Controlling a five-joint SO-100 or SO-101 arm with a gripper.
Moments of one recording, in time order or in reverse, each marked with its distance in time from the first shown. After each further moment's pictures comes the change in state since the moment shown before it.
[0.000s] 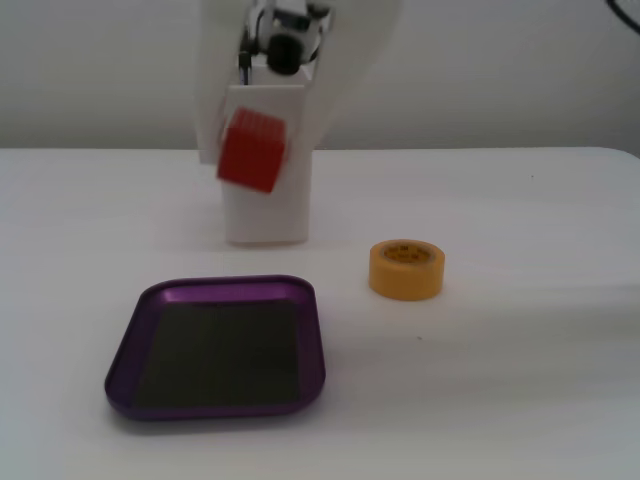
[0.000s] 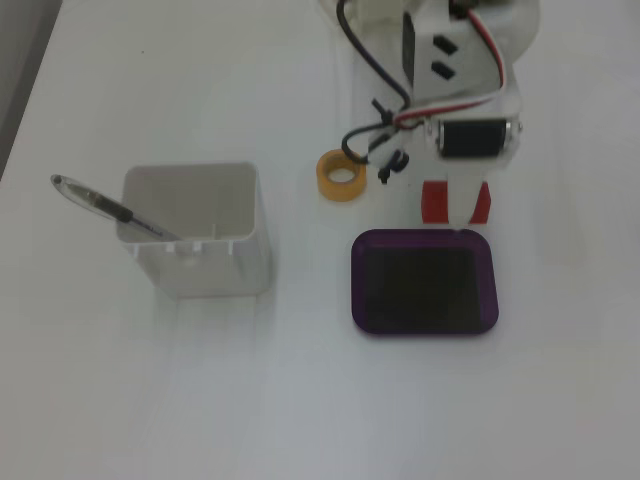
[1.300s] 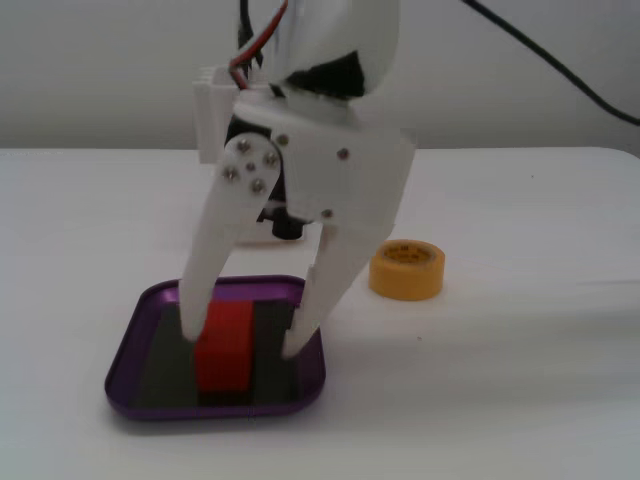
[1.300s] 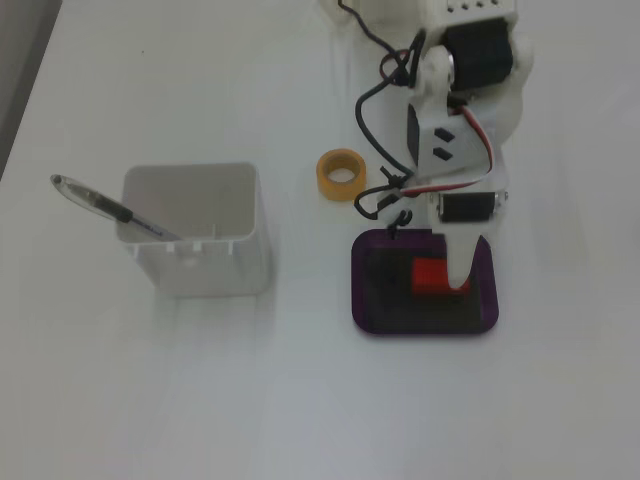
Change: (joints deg) arm -1.2 -2.0 30.9 -31.3 0.5
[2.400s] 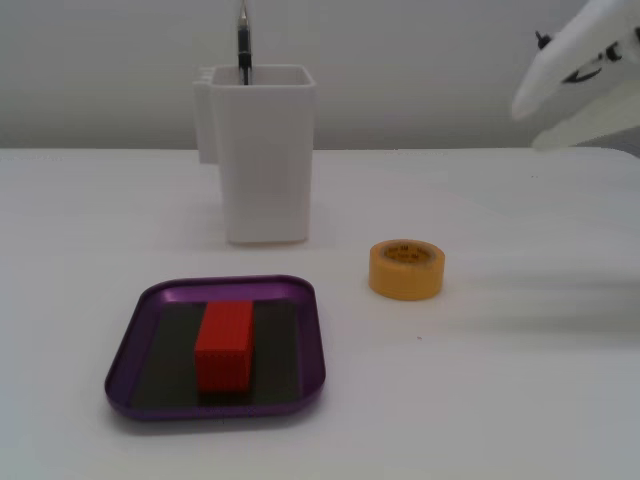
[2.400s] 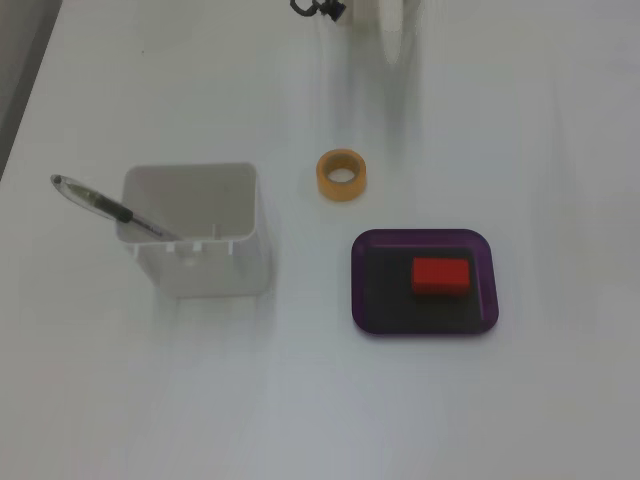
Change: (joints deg) arm 7.4 118.9 90.0 1.3 -8.9
